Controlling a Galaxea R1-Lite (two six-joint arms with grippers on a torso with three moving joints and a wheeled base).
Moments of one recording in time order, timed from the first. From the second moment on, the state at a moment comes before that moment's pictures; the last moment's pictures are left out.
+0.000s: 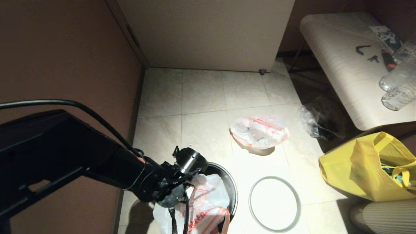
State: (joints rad) left arm -0.67 2.02 -0.94 0.03 0.62 -0.19; right arm -0.01 0.00 0.00 0.00 0.04 -0.07
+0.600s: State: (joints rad) left arm -0.75 1.87 -0.67 -0.07 0.58 -0.17; right arm -0.01 0.00 0.00 0.00 0.04 -0.07
